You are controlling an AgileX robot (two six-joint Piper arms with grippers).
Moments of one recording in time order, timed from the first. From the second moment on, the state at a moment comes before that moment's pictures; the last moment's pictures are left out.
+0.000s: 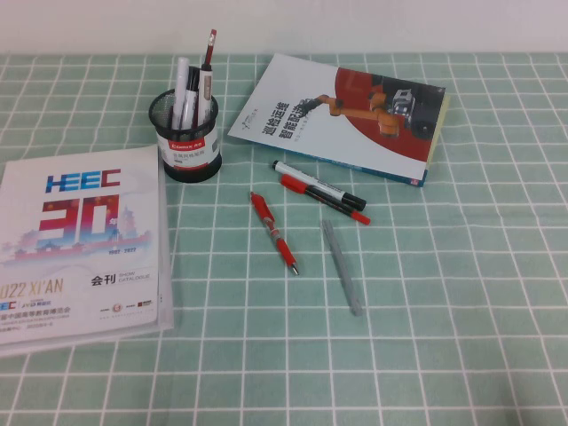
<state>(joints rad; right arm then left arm) 0.08 -0.02 0.03 0.15 0.34 0.10 -0.11 -0.01 0.02 0.00 0.38 -0.03</state>
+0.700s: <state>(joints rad) 0.08 -0.02 0.03 0.15 0.34 0.10 -0.11 -0.01 0.02 0.02 0.38 -0.03</state>
